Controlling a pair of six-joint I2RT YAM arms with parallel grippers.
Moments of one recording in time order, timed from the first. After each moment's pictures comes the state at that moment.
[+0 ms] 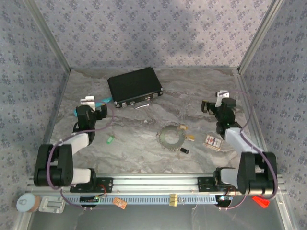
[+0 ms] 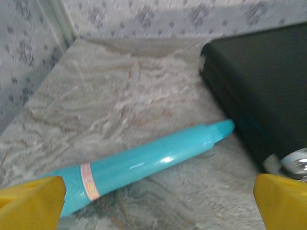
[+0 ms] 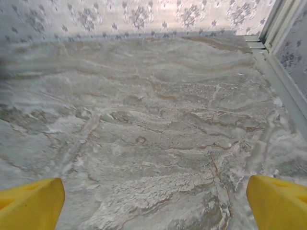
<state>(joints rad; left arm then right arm) -0.05 1.28 0.44 0.50 -0.14 -0.02 -0.01 1.18 0.57 0.18 0.03 0.03</state>
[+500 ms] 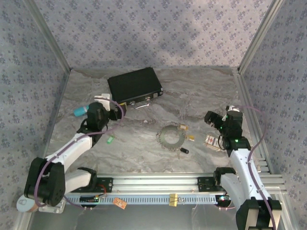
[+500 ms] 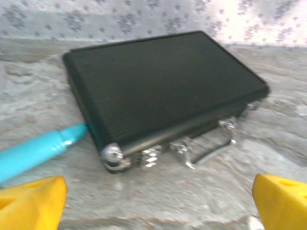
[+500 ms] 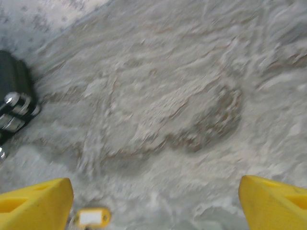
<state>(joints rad) -0.34 1.13 0.54 0.21 -0.02 -0.25 -0.01 0.78 0.51 -0.33 -0.06 0.45</state>
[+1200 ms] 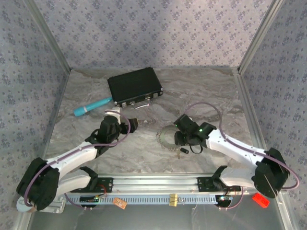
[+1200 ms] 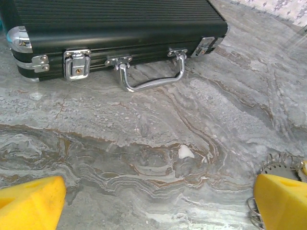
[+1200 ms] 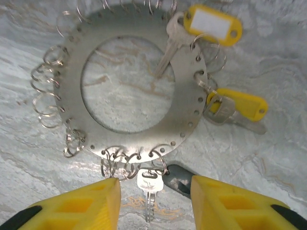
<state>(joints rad) -0.59 1.10 0.41 0.18 -0.13 -0.54 0.80 1.22 0.81 -0.78 0.13 0.69</state>
